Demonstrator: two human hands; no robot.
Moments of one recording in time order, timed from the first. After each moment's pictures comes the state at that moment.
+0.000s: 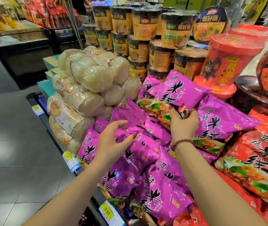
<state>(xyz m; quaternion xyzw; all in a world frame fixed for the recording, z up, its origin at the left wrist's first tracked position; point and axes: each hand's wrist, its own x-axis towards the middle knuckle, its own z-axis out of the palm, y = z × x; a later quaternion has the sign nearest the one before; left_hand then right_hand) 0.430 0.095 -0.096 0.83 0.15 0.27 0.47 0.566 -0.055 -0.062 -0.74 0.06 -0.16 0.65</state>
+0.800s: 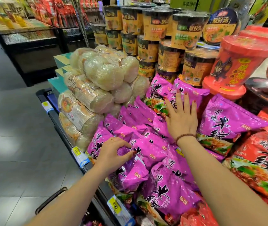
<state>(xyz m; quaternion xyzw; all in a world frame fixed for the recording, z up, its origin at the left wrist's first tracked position) 0.404 0.125 -0.144 0.92 0.10 0.18 0.33 0.597 -0.055 -0.093 -0.94 -0.26 -0.23 -0.01</state>
